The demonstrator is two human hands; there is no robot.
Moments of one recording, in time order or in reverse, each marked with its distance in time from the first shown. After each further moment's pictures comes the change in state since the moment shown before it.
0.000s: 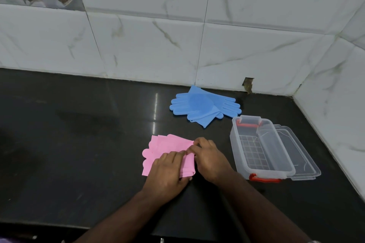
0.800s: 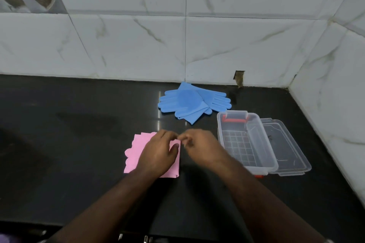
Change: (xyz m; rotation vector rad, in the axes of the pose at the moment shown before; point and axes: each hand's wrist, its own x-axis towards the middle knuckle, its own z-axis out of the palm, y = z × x) left_hand 0.055 0.040 -0.019 -0.102 0.097 -0.119; right_hand -0.007 0.016 -0.059 0.347 0.018 0.100
